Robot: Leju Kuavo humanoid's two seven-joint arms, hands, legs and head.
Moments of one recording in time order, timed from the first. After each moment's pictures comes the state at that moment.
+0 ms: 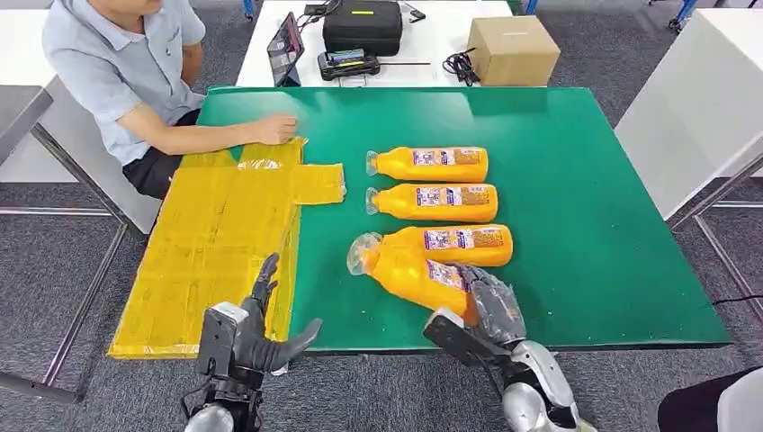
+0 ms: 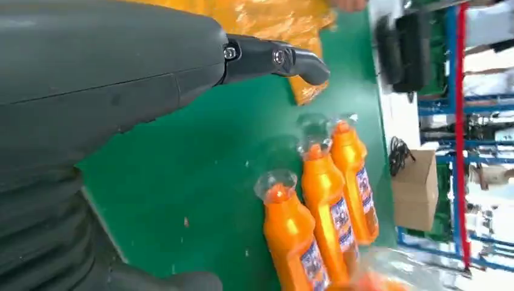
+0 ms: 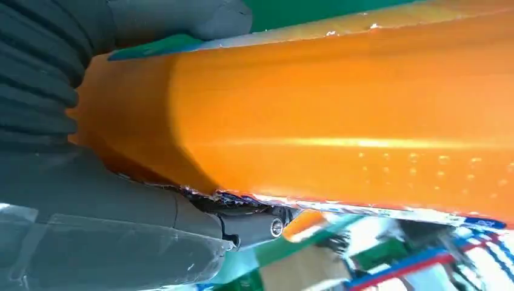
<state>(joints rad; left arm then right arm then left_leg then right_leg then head) 0.12 -0.35 -0.10 -1.46 -0.23 0.06 -0.23 0.05 0.03 0.19 -1.53 0.81 -0.02 -0.30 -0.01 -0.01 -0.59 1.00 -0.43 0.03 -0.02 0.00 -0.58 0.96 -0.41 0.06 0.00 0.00</state>
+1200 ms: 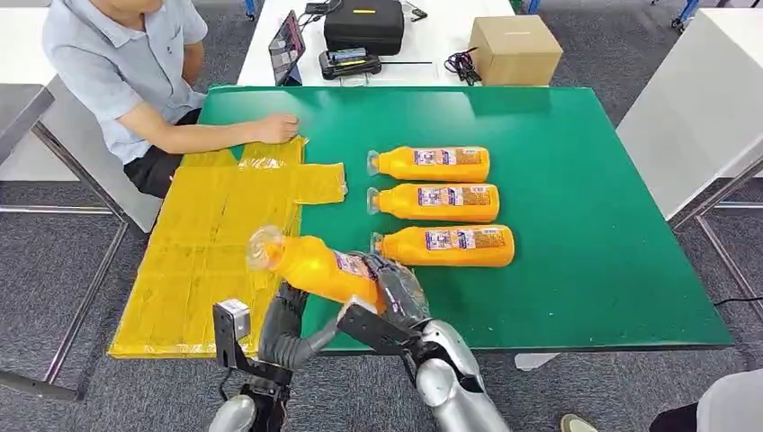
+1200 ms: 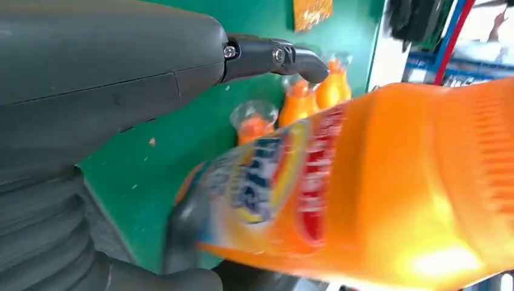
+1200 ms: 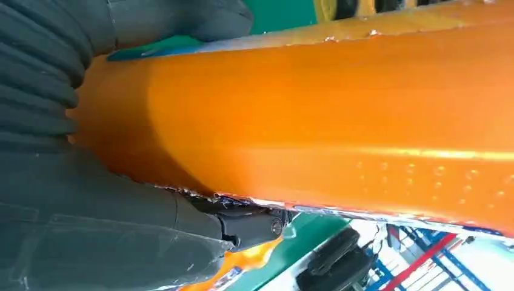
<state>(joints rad) 0.04 -0.32 -0.20 -1.26 0.08 -0.02 -0.33 -0.12 0.19 0.36 -1.30 0.71 -0.04 -0.35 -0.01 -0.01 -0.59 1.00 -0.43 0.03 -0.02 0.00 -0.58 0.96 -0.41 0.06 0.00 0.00</state>
